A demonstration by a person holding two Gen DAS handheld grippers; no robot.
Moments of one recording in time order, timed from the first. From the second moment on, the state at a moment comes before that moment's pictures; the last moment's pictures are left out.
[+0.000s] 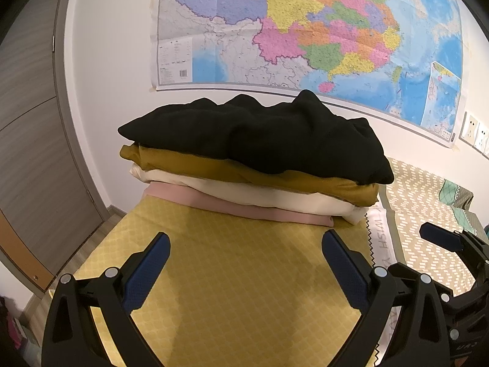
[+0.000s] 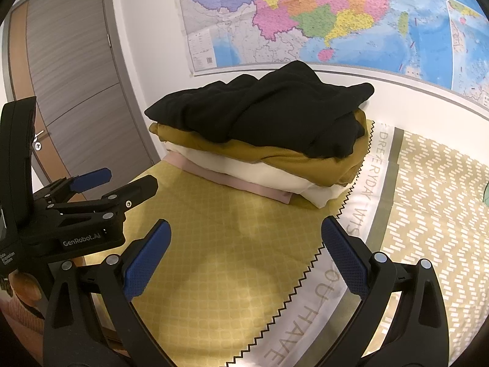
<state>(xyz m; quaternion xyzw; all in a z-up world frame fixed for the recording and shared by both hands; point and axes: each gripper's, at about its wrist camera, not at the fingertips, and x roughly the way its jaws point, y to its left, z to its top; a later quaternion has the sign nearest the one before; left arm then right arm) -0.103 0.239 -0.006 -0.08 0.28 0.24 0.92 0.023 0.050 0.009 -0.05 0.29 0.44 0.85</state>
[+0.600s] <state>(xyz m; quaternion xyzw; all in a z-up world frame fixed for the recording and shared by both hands) -0.102 0.237 -0.007 -0.08 0.29 0.24 0.92 0.024 0.050 0.010 -0.05 0.29 0.44 0.85</state>
